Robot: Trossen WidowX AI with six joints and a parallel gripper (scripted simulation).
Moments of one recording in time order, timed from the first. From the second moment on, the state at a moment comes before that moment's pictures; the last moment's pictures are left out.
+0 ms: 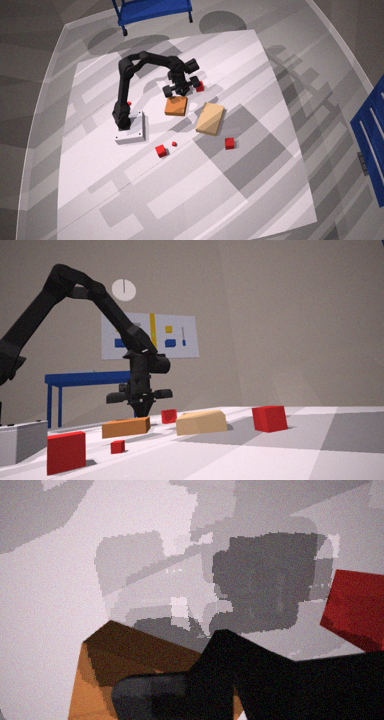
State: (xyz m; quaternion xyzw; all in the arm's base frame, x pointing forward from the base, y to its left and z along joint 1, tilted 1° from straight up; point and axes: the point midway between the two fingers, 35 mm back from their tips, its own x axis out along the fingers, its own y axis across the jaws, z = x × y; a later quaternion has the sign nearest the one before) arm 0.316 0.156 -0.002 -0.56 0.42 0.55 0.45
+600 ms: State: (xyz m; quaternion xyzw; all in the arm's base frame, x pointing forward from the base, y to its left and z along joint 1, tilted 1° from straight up) arm 0.311 0.185 -0.002 -0.55 0.42 0.56 0.45
